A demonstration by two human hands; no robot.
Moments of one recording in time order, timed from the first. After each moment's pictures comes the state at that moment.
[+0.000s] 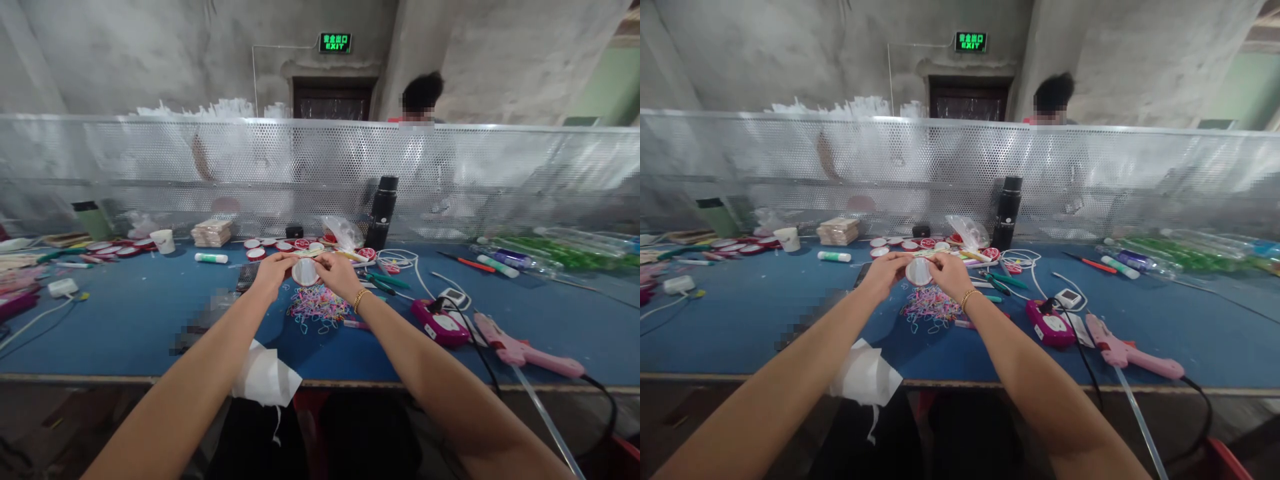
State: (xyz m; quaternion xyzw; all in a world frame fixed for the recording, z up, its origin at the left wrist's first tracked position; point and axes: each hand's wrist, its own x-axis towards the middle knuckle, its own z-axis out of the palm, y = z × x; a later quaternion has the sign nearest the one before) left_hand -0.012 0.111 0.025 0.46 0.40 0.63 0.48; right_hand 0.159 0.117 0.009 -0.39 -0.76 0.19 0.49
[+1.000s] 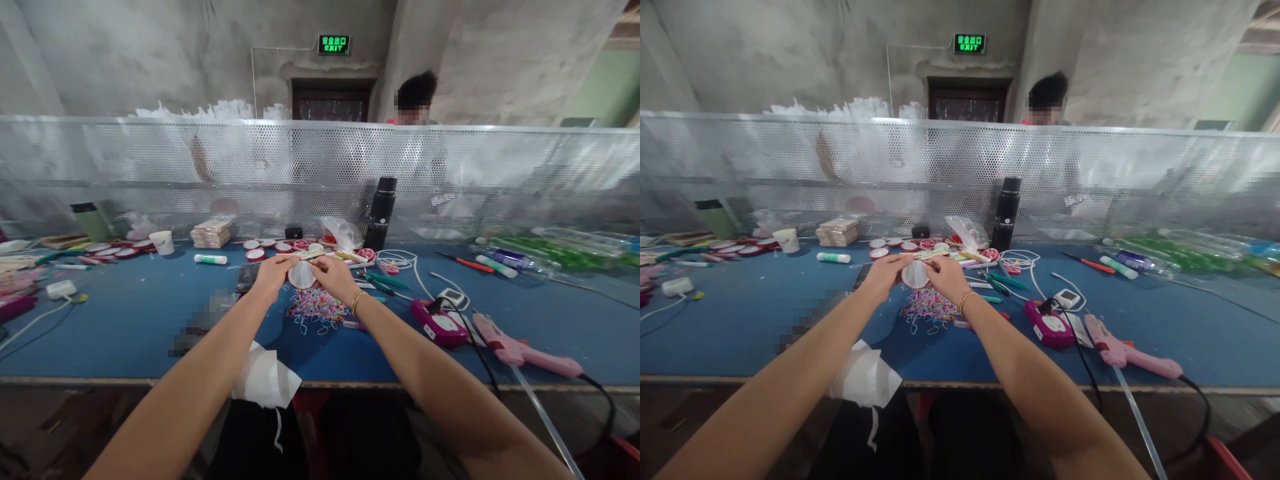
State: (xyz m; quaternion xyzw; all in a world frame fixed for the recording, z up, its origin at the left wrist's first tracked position) left_hand -0.015 0.119 0.018 0.48 0.41 0.63 0.45; right_hand 0.152 0.119 0.002 -0.38 -0.73 0.29 0.49
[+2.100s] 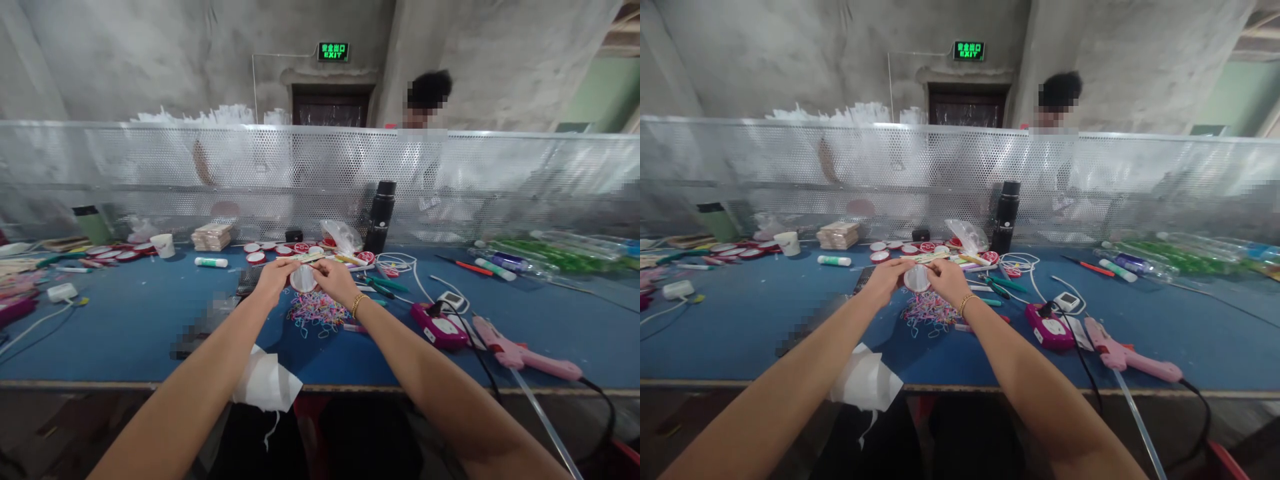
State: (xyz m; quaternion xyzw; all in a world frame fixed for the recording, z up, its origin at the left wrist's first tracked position) left_hand -0.012 0.109 0.025 0.48 0.41 0.60 0.49; right_hand 0.154 0.122 -0.001 -0.39 -0.75 0.23 0.48
